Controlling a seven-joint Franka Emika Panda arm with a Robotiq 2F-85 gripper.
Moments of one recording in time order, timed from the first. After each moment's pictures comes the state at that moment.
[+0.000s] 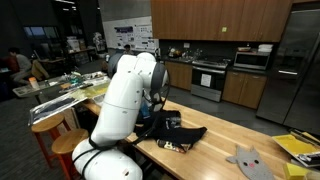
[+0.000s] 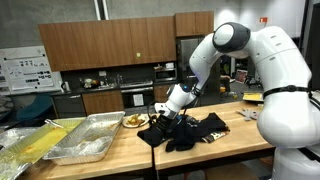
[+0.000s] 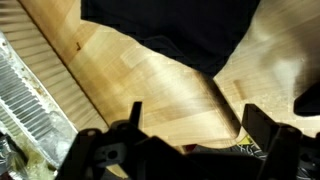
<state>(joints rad) -0.07 0.53 0.51 -1.98 -2.48 3.45 0.51</state>
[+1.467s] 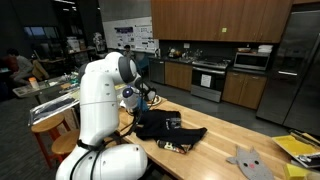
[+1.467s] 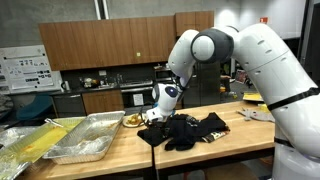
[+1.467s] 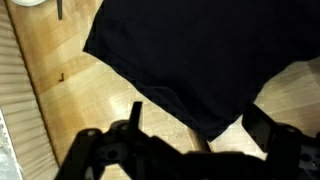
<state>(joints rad) 0.77 0.54 -0.28 -1.84 -2.60 3.45 0.67</state>
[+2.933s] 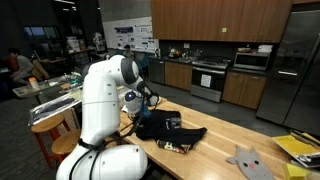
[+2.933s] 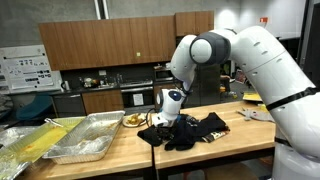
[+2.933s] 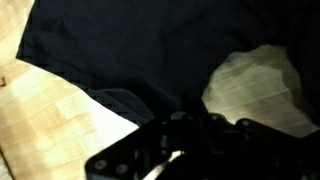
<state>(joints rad) 0.73 0.57 -0.26 -1.89 -2.60 3.47 0.67</state>
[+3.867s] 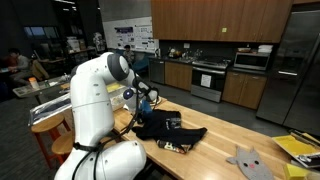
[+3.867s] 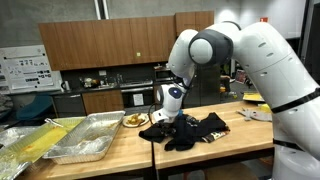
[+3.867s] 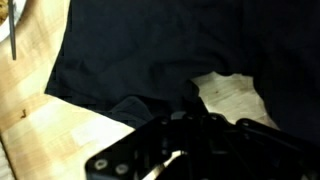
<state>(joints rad) 0.96 0.54 -0.53 -1.93 -2.60 3.46 0.76</state>
